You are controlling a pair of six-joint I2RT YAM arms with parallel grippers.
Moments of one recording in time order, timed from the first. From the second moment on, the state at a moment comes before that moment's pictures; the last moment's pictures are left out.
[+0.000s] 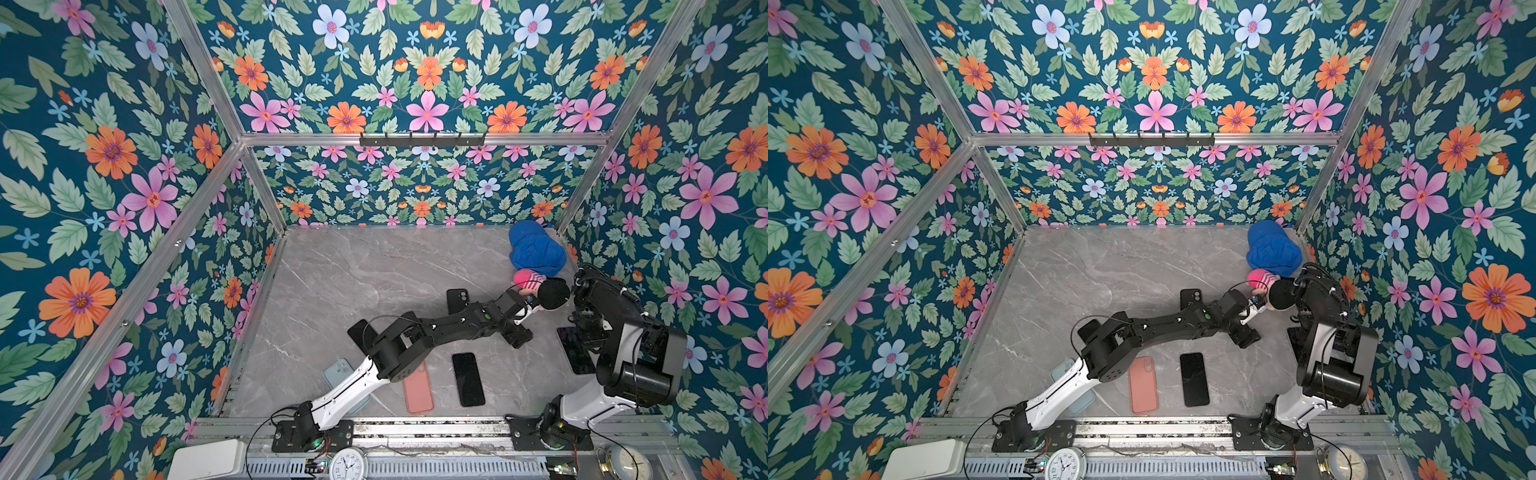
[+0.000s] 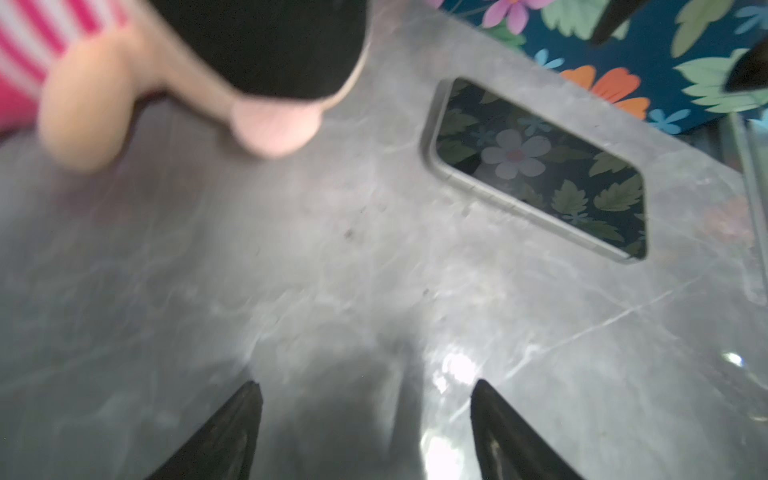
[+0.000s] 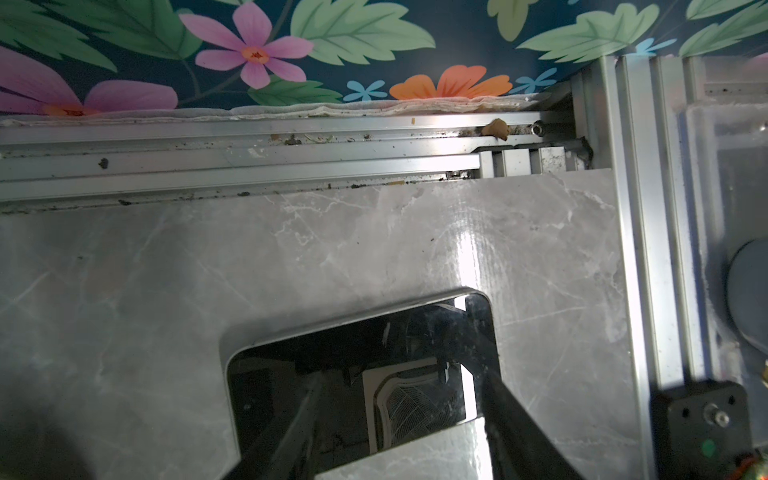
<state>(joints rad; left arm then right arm) -1.16 2.57 2.12 -0.23 0.19 -0.07 -0.37 1.59 1.05 -1.03 0.49 1.29</state>
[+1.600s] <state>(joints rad) -1.24 2.87 2.48 0.09 0.17 -0.21 -0.38 1.20 0.76 -0.85 0.32 0.92</state>
